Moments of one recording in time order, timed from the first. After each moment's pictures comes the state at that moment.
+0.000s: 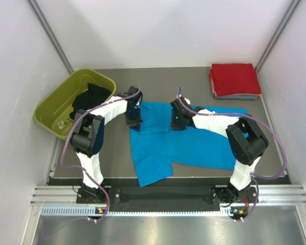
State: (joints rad) left arm -0.39 1.92 1.38 -0.78 0.07 -0.51; right arm 0.65 1.80 1.16 -0.34 0.07 0.73
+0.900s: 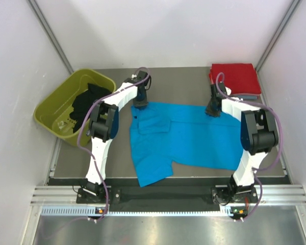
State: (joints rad) left arm -0.39 2.32 1.96 -0.82 -0.16 -0.46; right arm 0.17 1.84 1.19 -0.36 0.14 0.59
